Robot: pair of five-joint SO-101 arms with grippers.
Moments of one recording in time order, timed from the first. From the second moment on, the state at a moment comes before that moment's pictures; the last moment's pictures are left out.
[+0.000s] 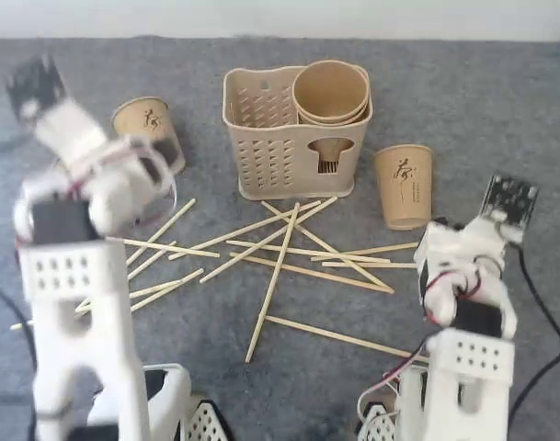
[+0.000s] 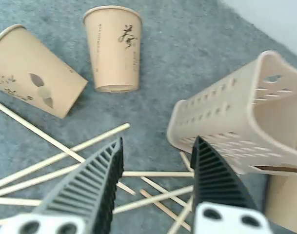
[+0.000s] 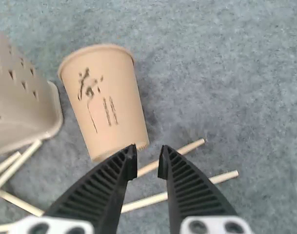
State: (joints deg) left arm -13.1 -38.9 26.7 74.6 28.0; right arm 8.6 -60.8 68.0 42.0 -8.7
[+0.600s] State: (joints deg) left arm -22.9 -55.3 65.6 55.9 20.3; right arm 8.6 1.8 -2.0 65.3 -22.1
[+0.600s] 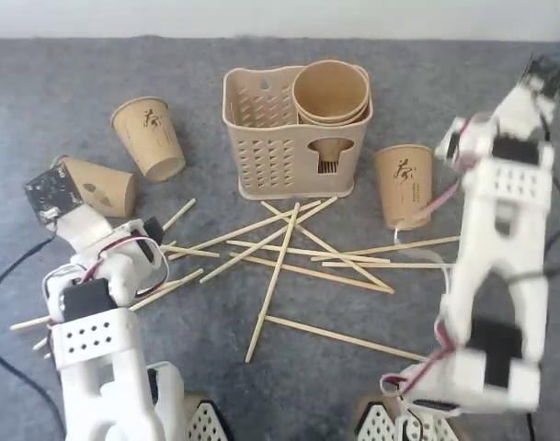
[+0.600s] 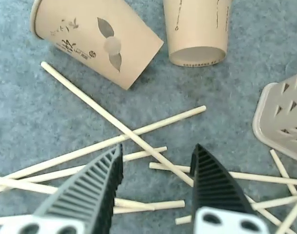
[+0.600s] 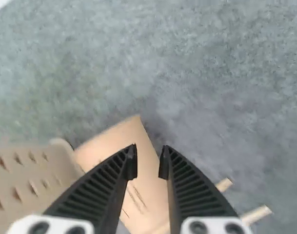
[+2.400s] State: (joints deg) left arm -22.9 -55.3 70.1 46.6 17.7; right arm -4.0 38.0 -40.4 100.7 -9.7
